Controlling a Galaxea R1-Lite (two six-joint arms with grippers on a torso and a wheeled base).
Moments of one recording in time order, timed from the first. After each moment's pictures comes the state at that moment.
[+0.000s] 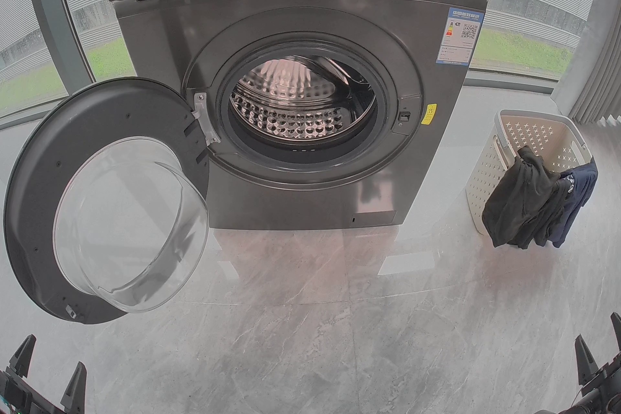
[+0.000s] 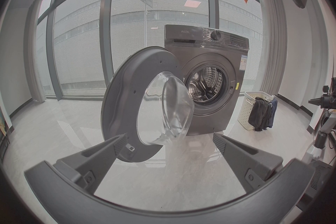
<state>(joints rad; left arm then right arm) 0.00 0.02 -0.02 0.00 -0.02 0.00 0.01 0.03 -0.02 -0.01 -0.01 0.00</state>
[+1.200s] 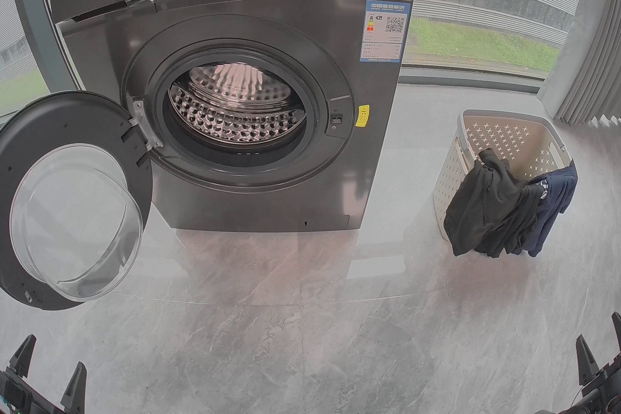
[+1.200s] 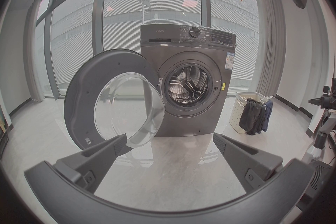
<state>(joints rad) 0.00 0.02 -0.02 0.00 -0.03 -0.01 0.00 0.01 -0.02 -0.01 -0.01 0.00</state>
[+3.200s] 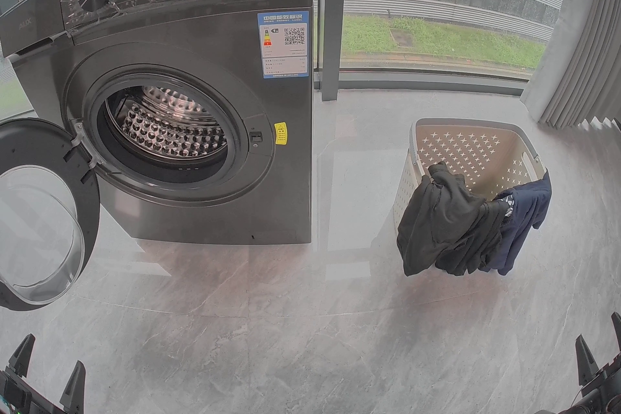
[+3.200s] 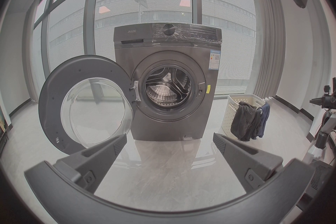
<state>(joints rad) 0.00 0.02 -0.02 0.00 -0.02 0.00 0.00 0.01 -0.02 -0.01 -0.01 0.00</state>
